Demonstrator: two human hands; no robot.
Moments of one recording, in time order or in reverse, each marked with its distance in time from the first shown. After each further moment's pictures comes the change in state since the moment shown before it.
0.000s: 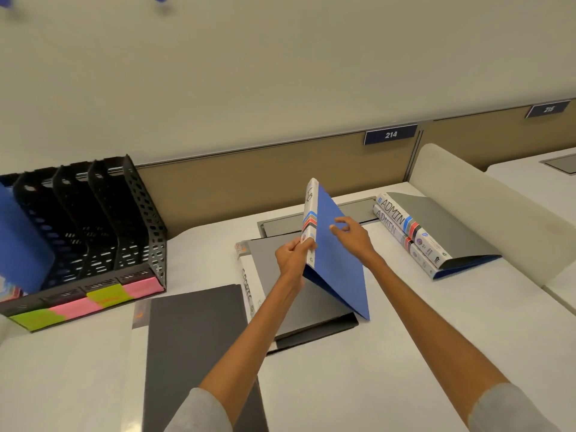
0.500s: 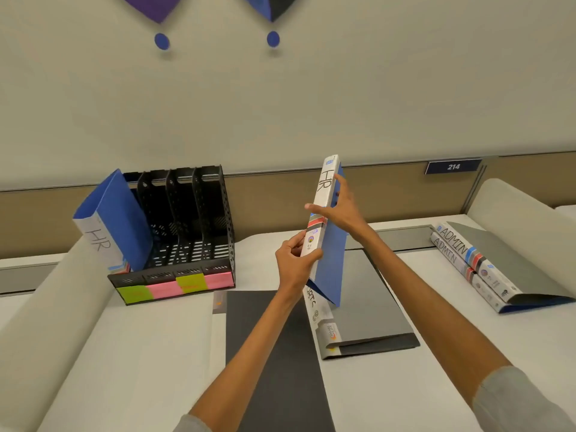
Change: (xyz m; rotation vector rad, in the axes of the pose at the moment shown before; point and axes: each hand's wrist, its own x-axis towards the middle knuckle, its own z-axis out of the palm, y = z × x) left_hand -0.045 0.083 -0.152 0.079 0.052 0.435; right_hand -0.029 -0.197 0.106 0.159 -0.134 -0.322
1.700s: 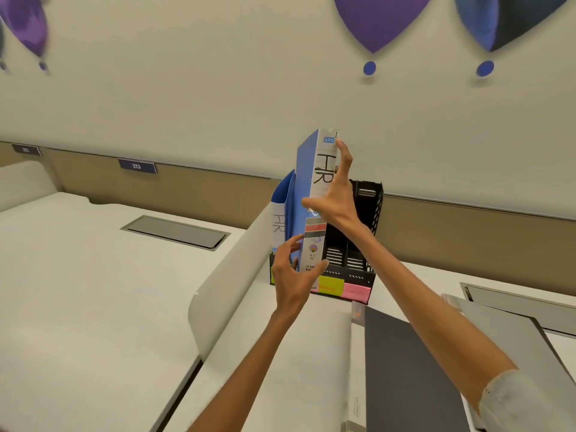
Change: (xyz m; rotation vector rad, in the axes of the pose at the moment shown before) left_hand -0.022 0.053 -0.317 0.274 0.488 0.418; right_hand -0.066 -0.241 0.313 0.205 -0.117 -0.735
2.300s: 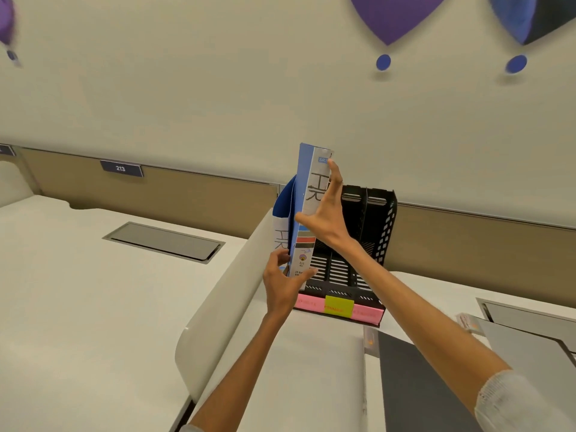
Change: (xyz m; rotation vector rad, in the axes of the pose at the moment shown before) left_hand 0.082 -0.131 0.000 0.179 -0.029 -0.226; right_hand 0.022 0.109 0.081 -0.085 -0.023 0.086
